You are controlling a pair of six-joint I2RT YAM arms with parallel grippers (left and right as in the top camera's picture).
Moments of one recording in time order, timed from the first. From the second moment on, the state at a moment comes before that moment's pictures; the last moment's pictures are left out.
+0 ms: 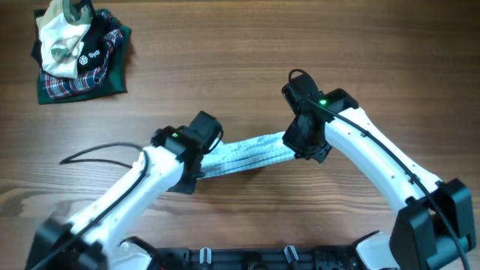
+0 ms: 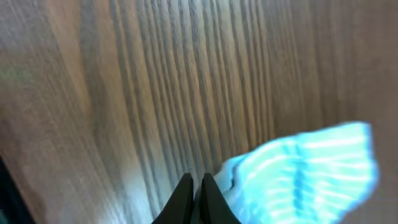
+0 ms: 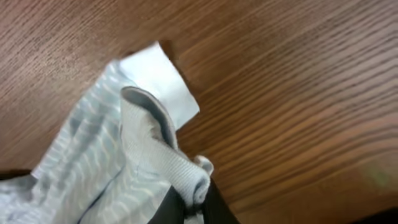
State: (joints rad) left arm -0.55 1.41 0.91 -1.09 -0.19 -1.91; right arm 0.46 1.61 1.18 -1.11 0.00 1.05
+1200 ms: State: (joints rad) left arm -0.55 1.61 0.91 -0.78 -0.31 -1.86; right arm 0.46 1.60 0.94 -0.84 0.01 1.08
